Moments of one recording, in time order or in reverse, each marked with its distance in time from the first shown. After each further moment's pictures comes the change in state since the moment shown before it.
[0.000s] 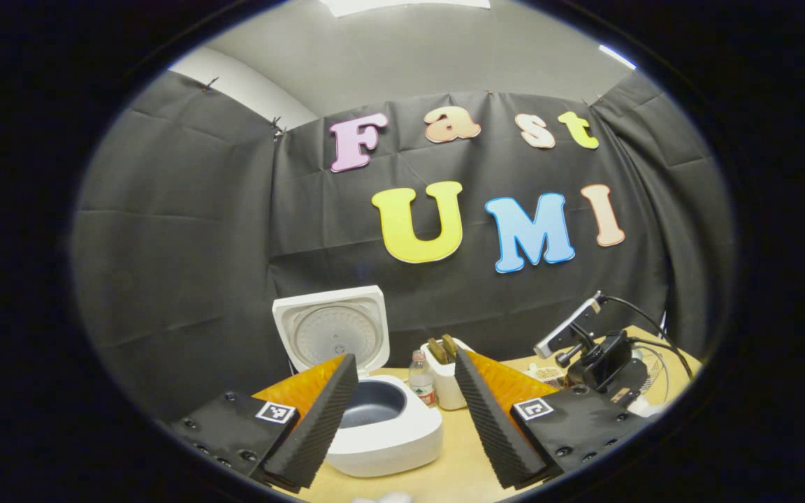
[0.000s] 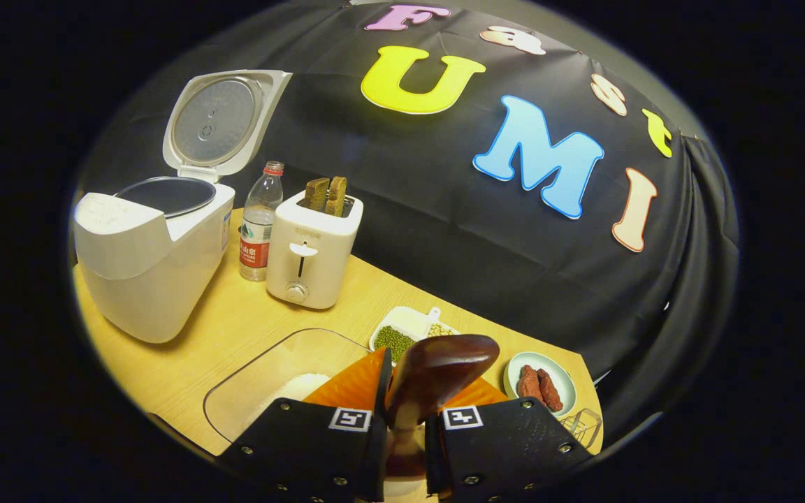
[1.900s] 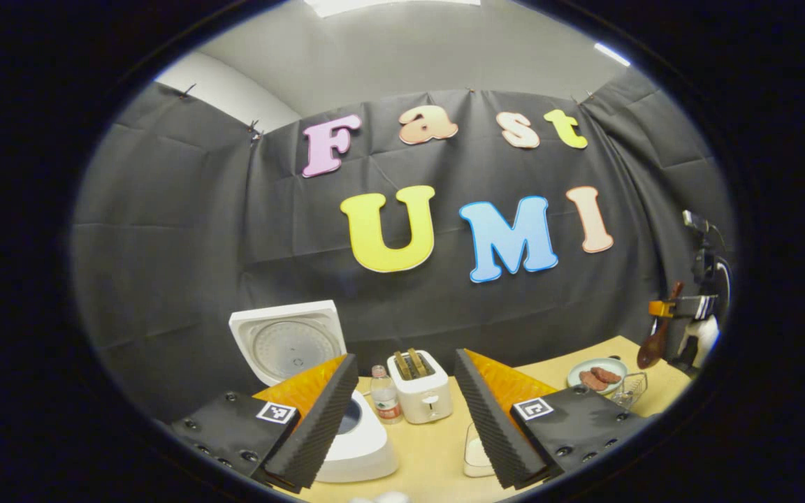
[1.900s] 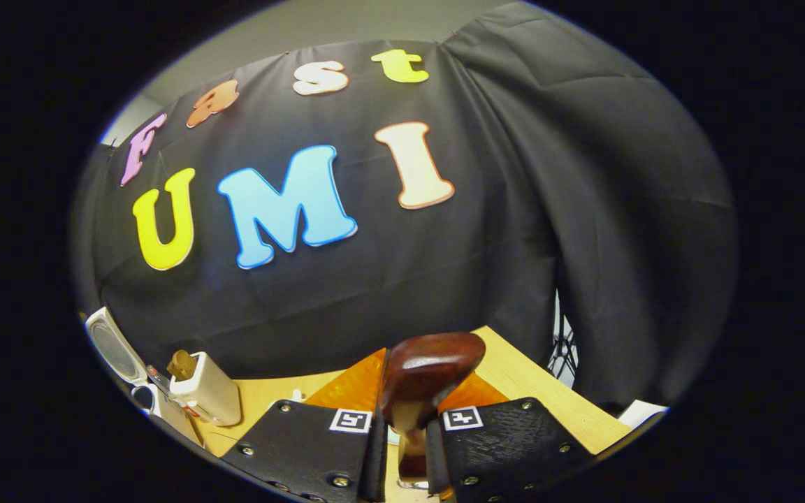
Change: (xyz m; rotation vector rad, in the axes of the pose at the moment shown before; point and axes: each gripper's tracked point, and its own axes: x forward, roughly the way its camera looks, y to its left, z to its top) left arm 0.026 -0.076 0.036 -0.015 0.004 -0.030; right arm -0.081 -0.338 0.036 0.684 -0.196 -0.297
